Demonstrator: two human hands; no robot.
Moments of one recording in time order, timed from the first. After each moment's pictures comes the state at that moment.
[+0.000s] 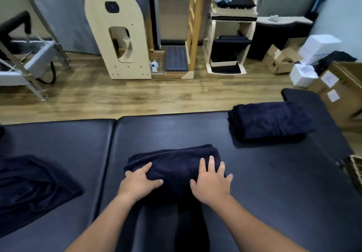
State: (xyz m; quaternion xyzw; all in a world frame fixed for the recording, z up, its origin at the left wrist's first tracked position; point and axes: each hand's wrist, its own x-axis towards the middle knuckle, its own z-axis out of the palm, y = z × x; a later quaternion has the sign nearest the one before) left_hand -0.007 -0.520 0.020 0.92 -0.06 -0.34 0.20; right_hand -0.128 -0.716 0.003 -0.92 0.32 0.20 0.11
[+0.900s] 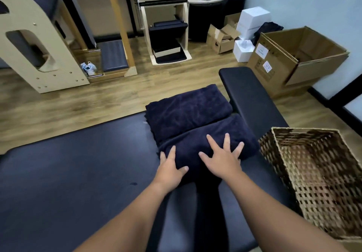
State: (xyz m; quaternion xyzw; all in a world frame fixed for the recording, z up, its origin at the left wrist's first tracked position) left_hand -0.158 -0.884 -0.016 0.83 -0.26 -0.40 0.29; right_hand -0.285 -1.033 -0.003 -0.82 0.50 0.11 0.26
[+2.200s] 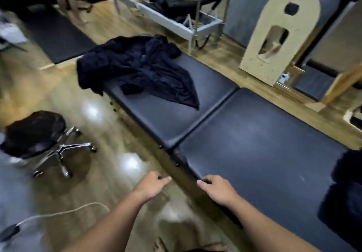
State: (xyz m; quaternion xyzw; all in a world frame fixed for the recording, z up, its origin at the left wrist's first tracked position) left_hand -0.325 -0.307 -0.015 0.85 0.26 -0.25 0.38; right_hand -0.259 -0.550 -0.004 -0.90 -0.05 0.37 0.25
